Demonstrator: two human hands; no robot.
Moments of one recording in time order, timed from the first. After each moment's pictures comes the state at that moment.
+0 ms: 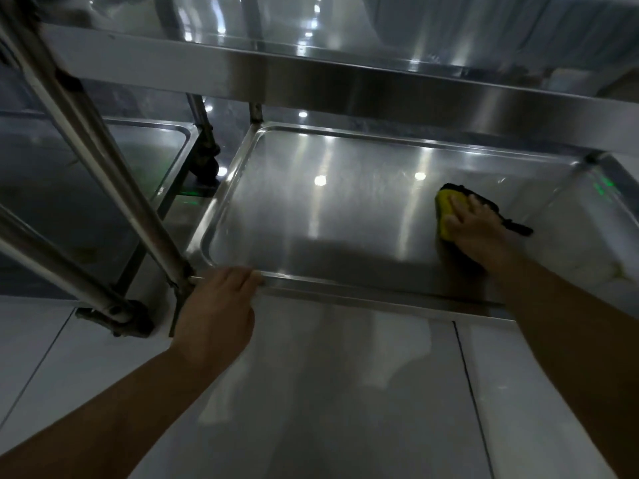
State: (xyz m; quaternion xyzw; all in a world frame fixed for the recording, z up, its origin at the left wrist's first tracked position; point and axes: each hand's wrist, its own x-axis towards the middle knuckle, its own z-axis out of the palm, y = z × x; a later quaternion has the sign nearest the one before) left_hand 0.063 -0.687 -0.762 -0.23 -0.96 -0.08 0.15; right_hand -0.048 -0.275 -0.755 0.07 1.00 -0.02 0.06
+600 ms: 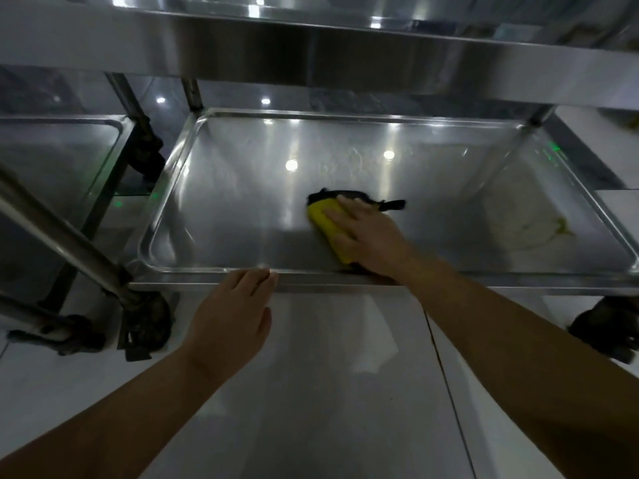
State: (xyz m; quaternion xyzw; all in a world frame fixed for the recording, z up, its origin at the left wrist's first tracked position) left_hand 0.070 -0.614 -0.768 -0.30 -0.95 -0.09 0.10; right_hand -0.004 -0.350 -0.768 -0.12 0.99 -0.09 0.05
